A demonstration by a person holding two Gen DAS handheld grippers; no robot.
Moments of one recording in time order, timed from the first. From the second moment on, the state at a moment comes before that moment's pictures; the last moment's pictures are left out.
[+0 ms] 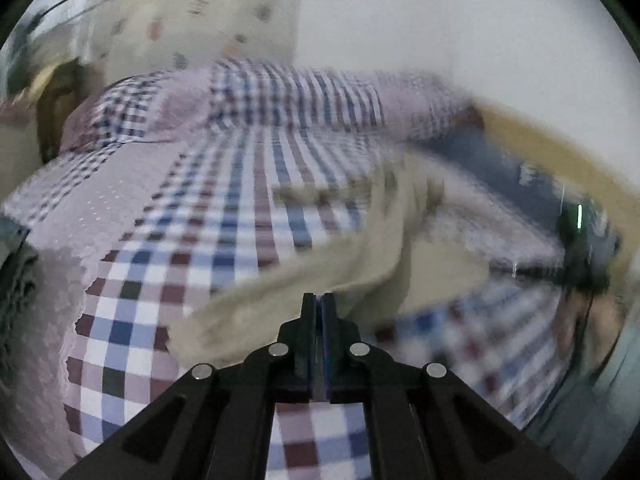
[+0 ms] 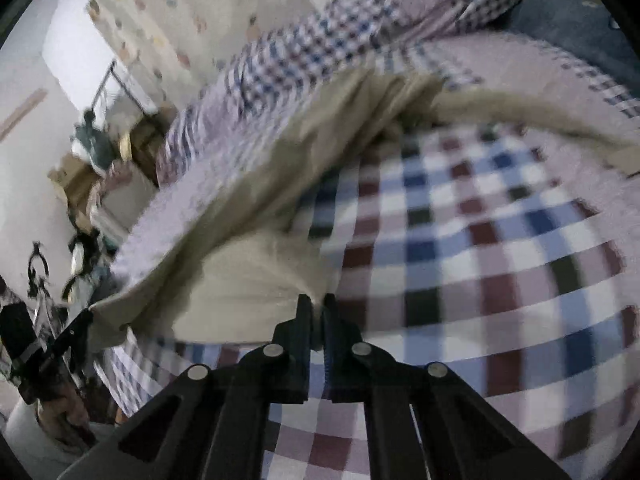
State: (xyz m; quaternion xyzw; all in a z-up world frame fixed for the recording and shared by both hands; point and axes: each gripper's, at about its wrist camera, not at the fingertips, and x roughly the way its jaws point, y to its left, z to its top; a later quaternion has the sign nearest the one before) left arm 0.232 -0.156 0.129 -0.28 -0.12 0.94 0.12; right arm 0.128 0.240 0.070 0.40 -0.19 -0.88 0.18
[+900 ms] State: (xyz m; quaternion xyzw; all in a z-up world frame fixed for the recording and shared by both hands) left arm 0.274 -0.167 0.118 -0.32 -0.31 0.89 0.12; right arm 0.310 0.472 0.120 0.39 -0.20 -0.89 -0.12
